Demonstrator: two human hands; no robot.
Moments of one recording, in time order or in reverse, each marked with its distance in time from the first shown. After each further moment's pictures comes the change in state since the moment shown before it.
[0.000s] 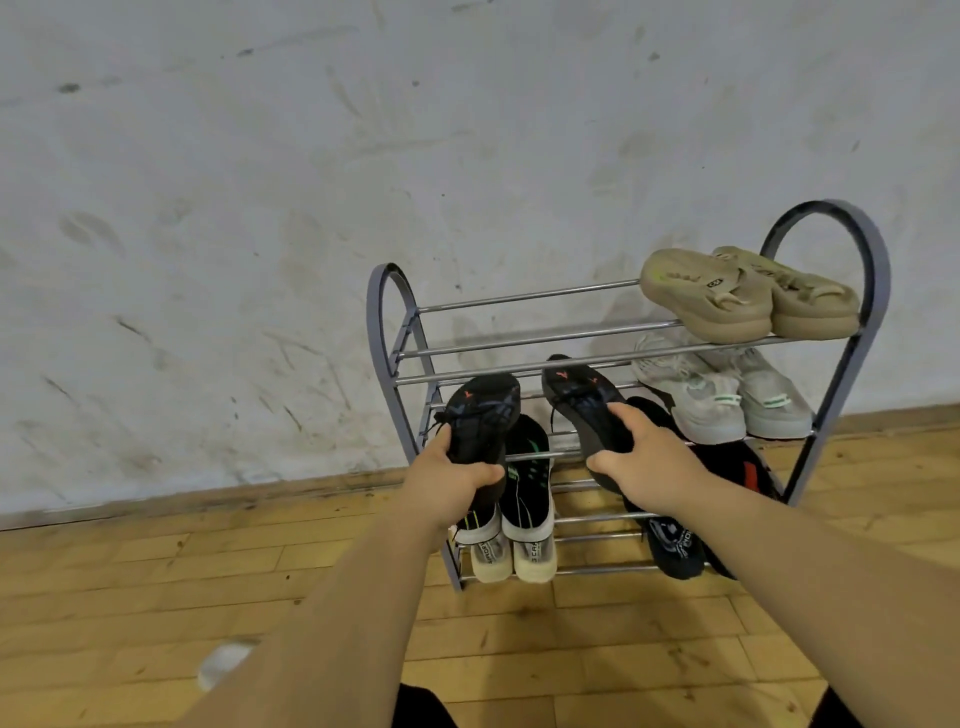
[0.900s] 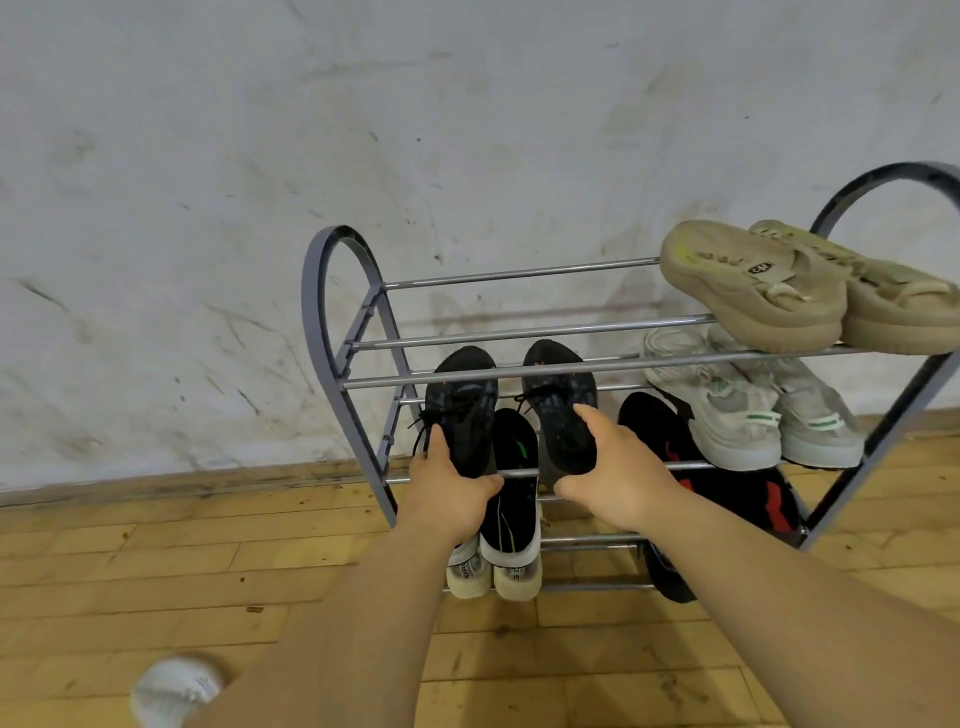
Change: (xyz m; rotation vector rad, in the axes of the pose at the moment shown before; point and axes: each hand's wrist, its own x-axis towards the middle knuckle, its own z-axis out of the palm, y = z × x) left_hand 0.100 -0.038 0.038 0.440 0.131 -0.028; right_hand 0.082 0.016 0.035 -0.128 -0.083 -0.062
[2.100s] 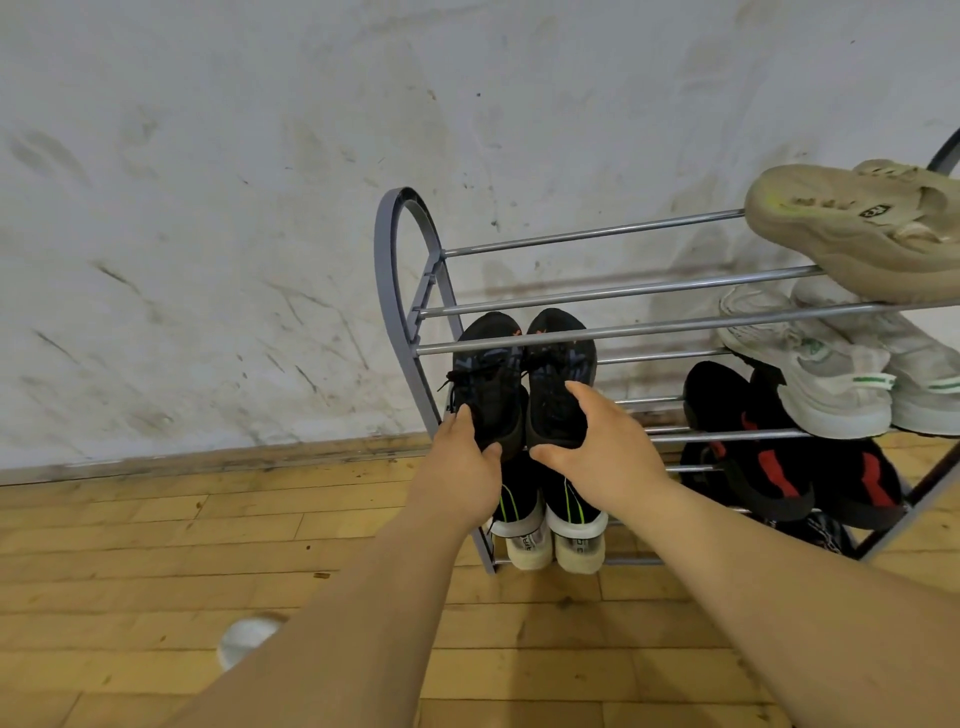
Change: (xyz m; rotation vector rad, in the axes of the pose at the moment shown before) left_hand 0.003 -0.041 -0.050 0.256 0.054 0.174; right_hand 0.007 -0.055 0.078 0.088 0.156 -0.137
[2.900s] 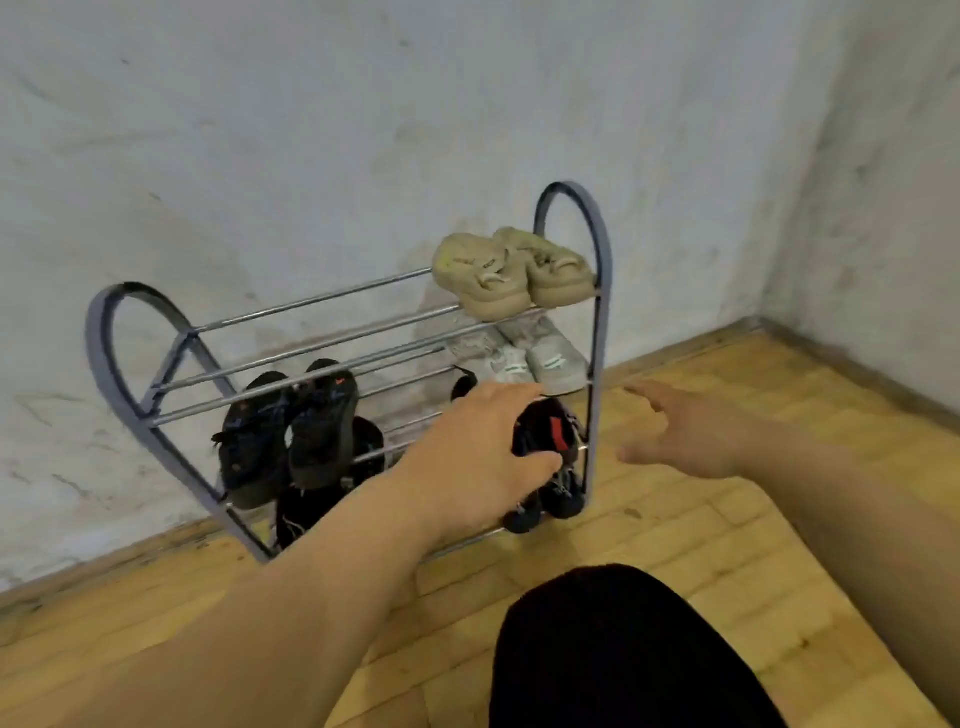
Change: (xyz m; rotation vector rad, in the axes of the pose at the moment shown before) left_hand -0.175 0.269 0.025 0.191 -0.396 0.741; right_hand -0.193 0.114 -0.312 -0.295 -0.105 0.406
